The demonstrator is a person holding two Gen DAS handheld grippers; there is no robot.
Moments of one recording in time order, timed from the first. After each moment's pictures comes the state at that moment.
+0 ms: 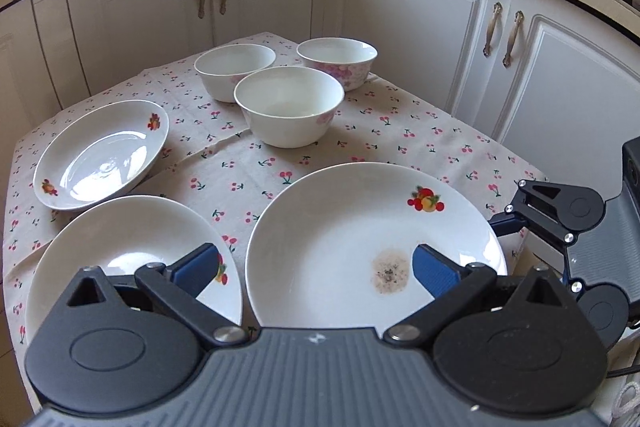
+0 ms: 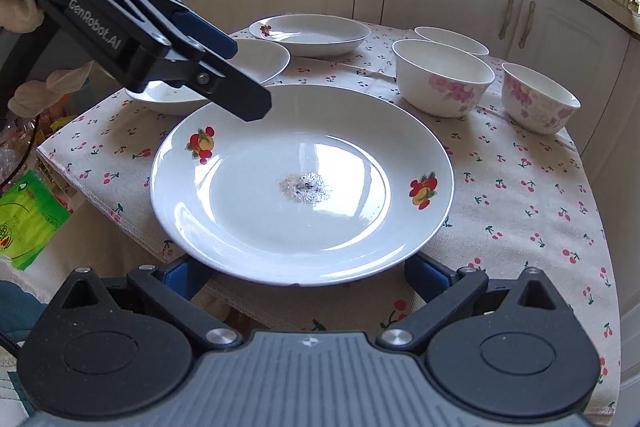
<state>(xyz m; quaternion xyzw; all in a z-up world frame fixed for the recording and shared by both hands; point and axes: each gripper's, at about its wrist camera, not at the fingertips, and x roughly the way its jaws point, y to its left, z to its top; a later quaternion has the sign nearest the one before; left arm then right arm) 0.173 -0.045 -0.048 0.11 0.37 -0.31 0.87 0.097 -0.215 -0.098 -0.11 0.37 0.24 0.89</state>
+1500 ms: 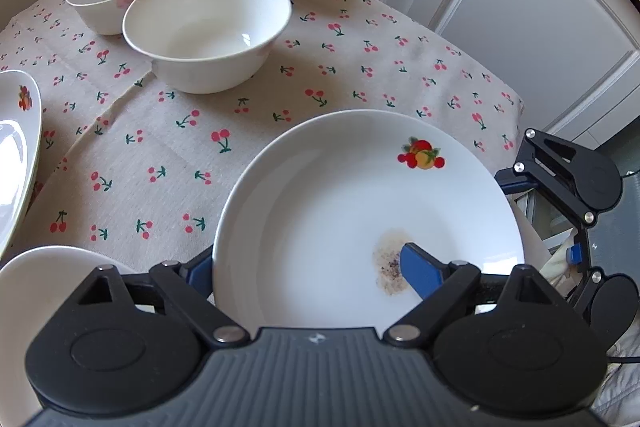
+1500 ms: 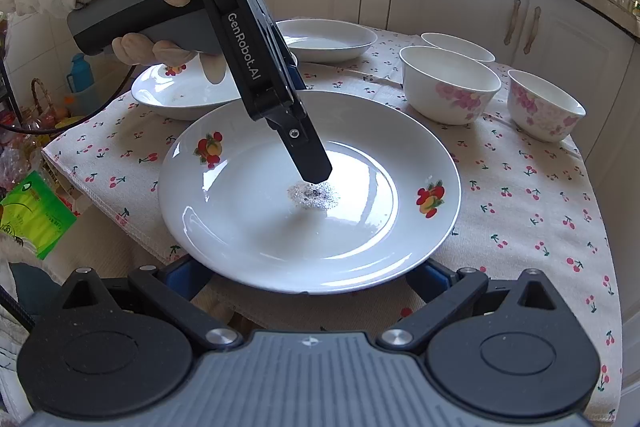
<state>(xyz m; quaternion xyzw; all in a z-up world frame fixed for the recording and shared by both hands) 0.260 -0.085 -0.078 0.18 0.52 -0.43 0.72 0.099 -0.211 -0.097 -0.12 0.36 0.25 0.89</state>
